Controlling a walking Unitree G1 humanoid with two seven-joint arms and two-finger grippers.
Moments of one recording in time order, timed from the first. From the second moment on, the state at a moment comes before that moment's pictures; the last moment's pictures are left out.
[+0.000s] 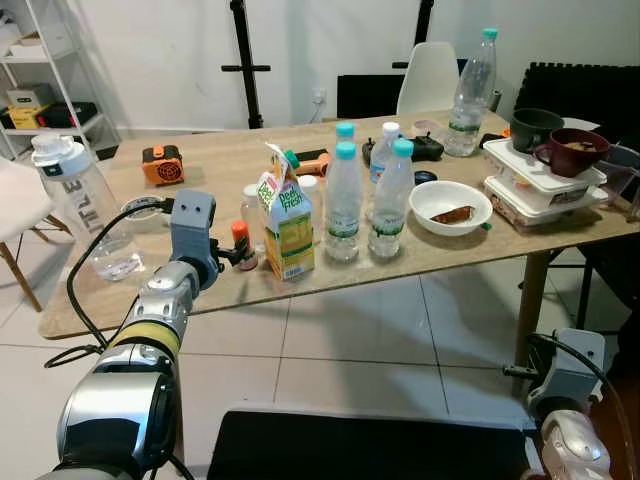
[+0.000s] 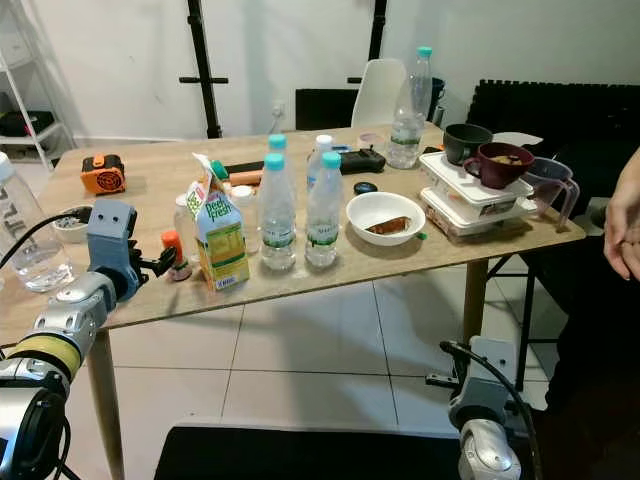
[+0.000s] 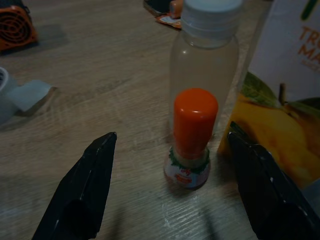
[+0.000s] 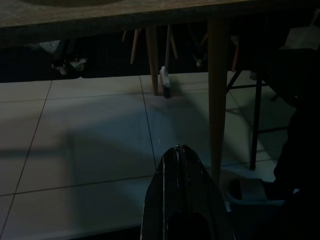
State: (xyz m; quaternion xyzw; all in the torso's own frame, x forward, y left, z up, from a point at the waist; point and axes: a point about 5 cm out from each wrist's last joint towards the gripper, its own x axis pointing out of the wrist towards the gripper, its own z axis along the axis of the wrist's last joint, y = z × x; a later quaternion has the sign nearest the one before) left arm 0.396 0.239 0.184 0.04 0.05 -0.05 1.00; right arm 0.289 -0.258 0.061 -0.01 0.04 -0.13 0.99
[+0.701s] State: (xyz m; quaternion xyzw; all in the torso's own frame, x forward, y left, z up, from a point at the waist) left arm 0.405 0.228 0.202 0.01 0.02 -0.05 1.00; right arm 0.282 -0.259 0.070 -0.01 0.03 -0.13 0.99
